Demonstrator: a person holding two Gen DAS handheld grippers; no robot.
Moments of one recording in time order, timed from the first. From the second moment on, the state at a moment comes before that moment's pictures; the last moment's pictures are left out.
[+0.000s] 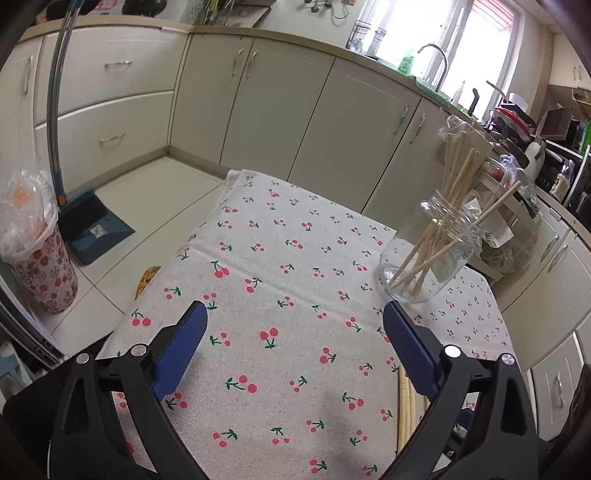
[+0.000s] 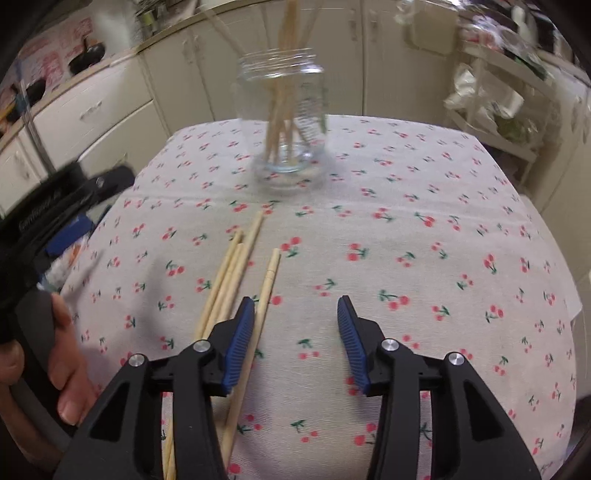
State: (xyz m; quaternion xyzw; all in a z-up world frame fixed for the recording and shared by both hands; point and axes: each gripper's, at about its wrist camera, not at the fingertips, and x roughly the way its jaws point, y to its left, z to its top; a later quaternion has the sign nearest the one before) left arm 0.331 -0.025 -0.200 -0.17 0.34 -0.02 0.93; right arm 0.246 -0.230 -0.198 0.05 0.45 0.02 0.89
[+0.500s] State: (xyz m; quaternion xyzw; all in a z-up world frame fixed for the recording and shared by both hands) left arm 0.324 -0.076 -0.202 -0.04 0.41 -0.10 0.91; right arm 0.244 -0.242 -0.201 0.05 0.45 0.03 0.89
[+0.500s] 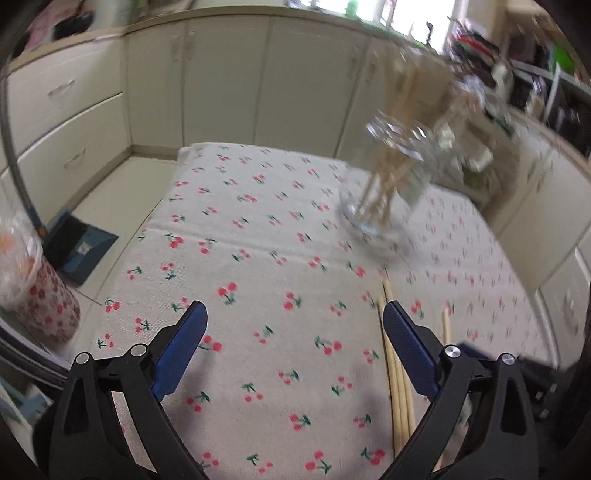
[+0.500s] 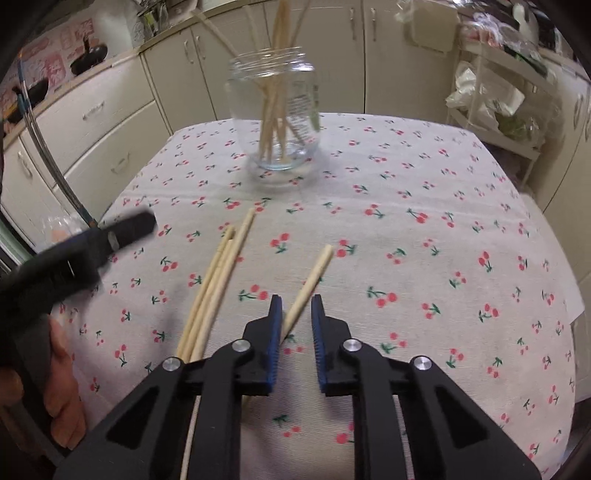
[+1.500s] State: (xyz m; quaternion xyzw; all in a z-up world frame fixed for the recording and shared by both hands) left arm 0.340 -0.141 -0.217 0.08 0.48 -0.14 0.86; right arm 0.262 -0.263 -0.201 0.08 0.47 0.10 0.87
